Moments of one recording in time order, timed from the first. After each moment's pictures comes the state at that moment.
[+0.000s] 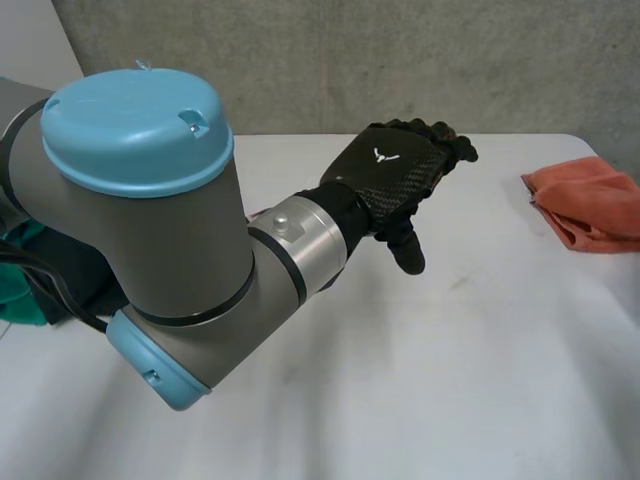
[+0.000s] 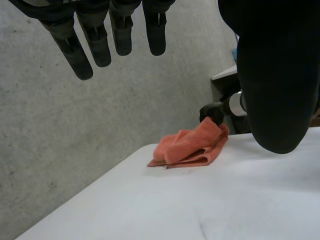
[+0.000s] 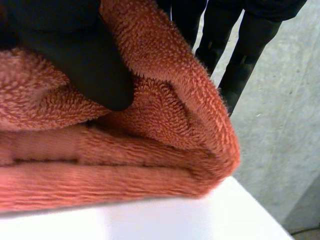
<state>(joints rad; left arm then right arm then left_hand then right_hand) 3.89 -2.04 -1.07 3.08 -1.36 3.21 1.35 -0.31 0.38 0.12 1.52 3.26 0.27 0.22 0.23 0.22 0.05 1.02 1.15 1.16 1.20 0.95</state>
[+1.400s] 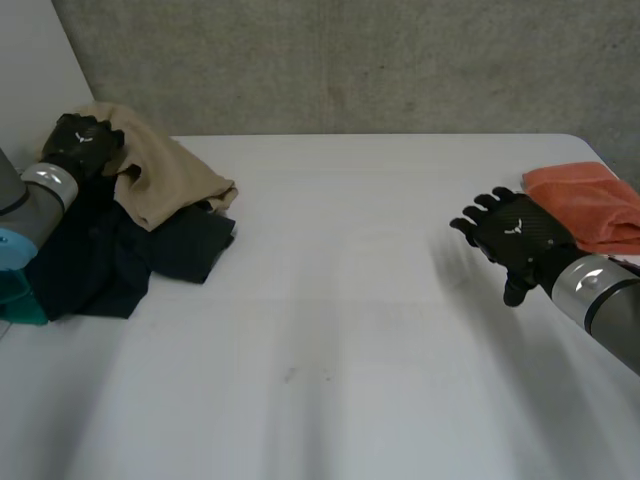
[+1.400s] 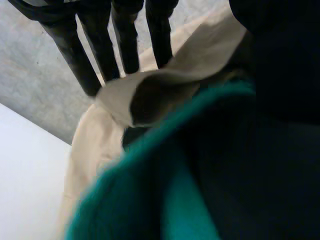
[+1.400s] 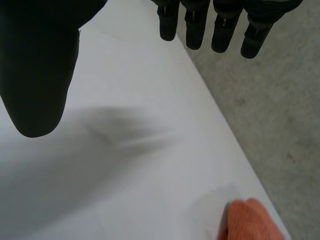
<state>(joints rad) 4.74 -2.55 -0.68 3.20 -1.24 3.79 1.71 -1.27 1.71 -0.12 1.15 2.32 0.53 0.51 0.49 0.49 0.30 0.23 0.21 0.21 0.21 0.04</state>
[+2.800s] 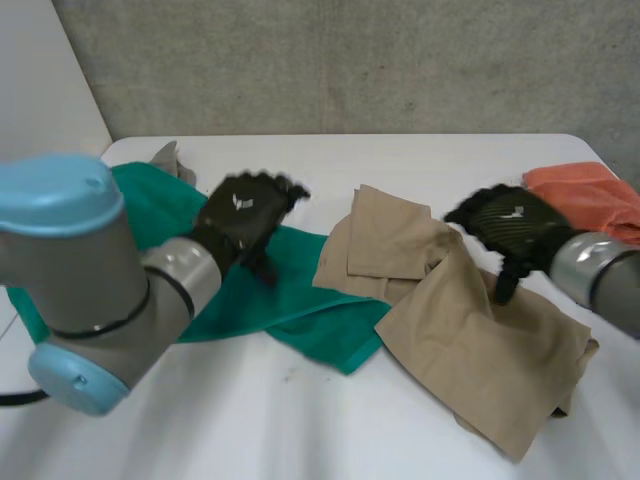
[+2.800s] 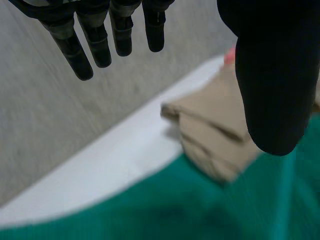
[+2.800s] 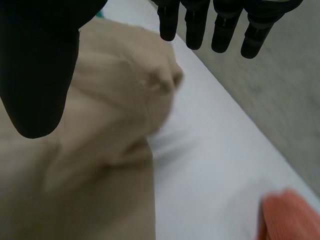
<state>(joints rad) 4.18 -1.94 -1.51 3.25 -1.43 3.40 1.76 -1.24 1.53 0.11 1.17 2.47 0.23 0.23 0.23 0.23 0.06 0.23 0.21 0.21 0.21 0.04</state>
